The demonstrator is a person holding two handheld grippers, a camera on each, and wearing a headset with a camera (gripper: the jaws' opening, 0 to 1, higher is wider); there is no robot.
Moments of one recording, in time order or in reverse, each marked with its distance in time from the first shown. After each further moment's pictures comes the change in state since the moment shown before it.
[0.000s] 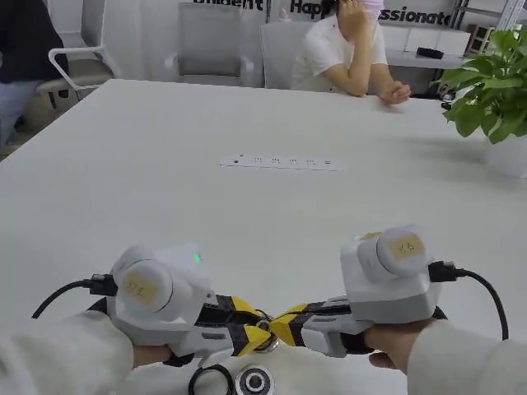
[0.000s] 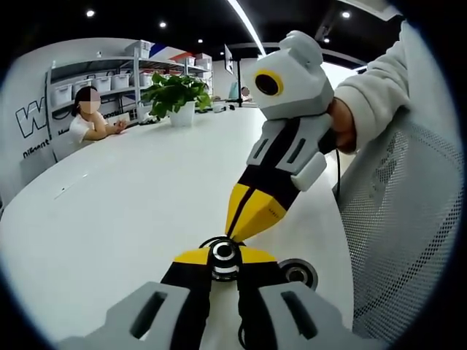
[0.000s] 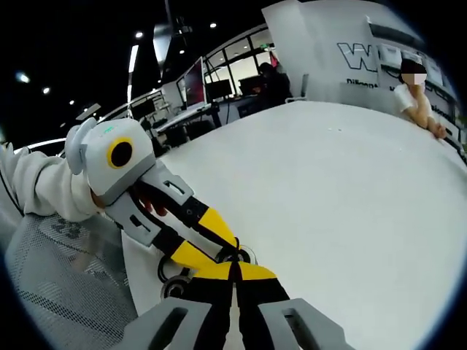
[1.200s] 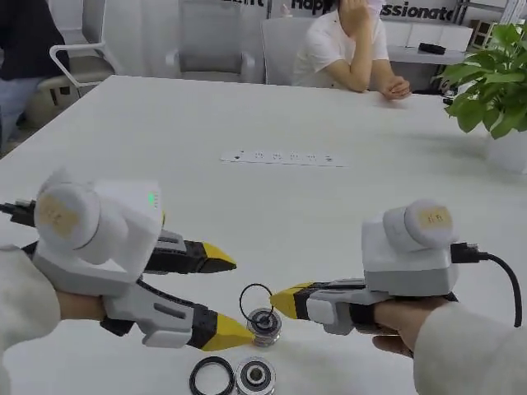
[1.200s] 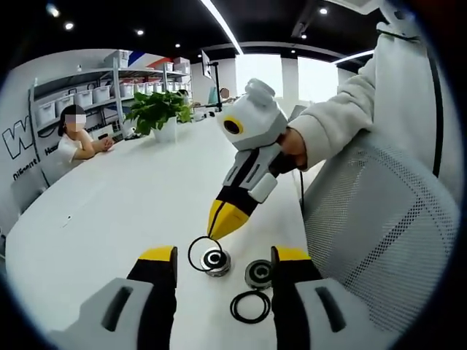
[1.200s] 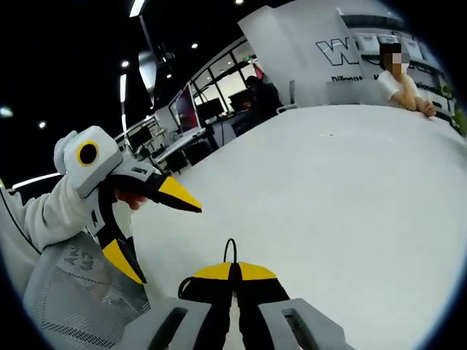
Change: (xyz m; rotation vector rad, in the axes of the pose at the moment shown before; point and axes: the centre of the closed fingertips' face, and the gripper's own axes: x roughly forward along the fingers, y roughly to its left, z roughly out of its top) left arm -0.074 -0.012 0.046 0.086 -0.016 -0.085; right arm -0.015 0.010 0.028 0.123 -0.111 0.040
